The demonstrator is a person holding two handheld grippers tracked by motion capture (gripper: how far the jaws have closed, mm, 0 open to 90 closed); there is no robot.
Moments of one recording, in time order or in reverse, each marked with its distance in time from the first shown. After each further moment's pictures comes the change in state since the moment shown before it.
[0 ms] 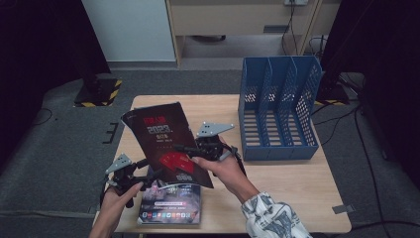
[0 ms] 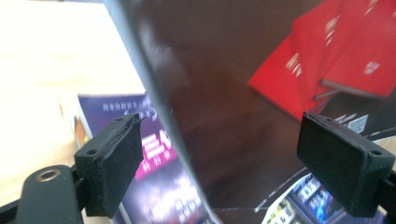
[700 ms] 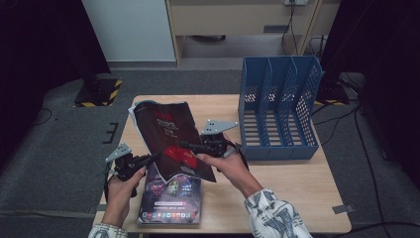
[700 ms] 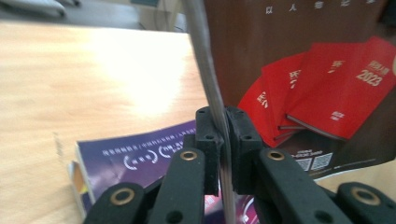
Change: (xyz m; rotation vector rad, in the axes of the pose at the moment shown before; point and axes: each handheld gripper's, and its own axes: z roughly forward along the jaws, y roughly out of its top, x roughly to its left) left arm -0.005 0.025 0.008 -0.032 0.046 0.017; right arm -0.016 -0.005 -0.008 -0.011 -0.021 -0.045
